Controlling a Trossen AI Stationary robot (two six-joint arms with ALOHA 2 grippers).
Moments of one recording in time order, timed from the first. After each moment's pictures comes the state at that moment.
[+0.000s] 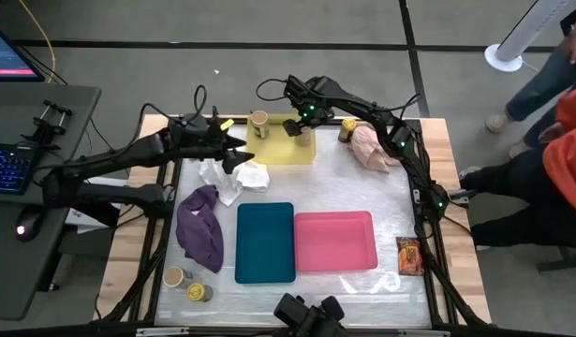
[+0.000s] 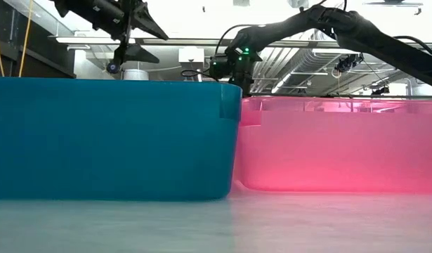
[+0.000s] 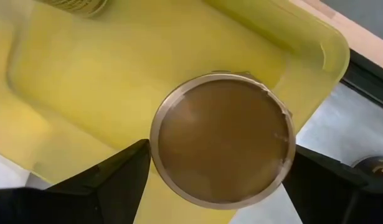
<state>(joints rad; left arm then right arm) 0.42 0.98 0.82 -0.28 0.13 -0.38 -0.58 2.38 2.32 -1.30 -0.05 0.44</state>
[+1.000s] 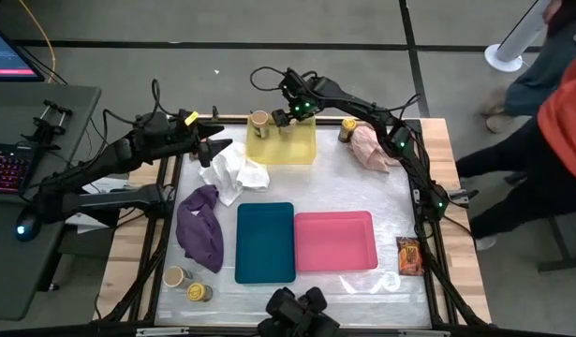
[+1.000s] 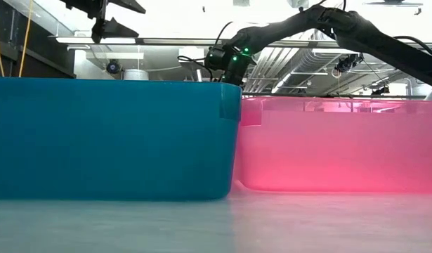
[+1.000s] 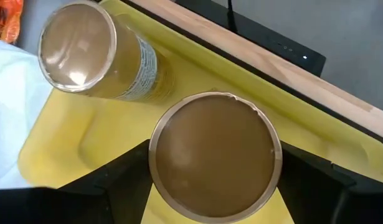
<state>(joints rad) 0.46 0.72 0.82 -0.34 0.02 -0.35 -0.58 2.38 2.32 -1.02 -0.06 0.47</state>
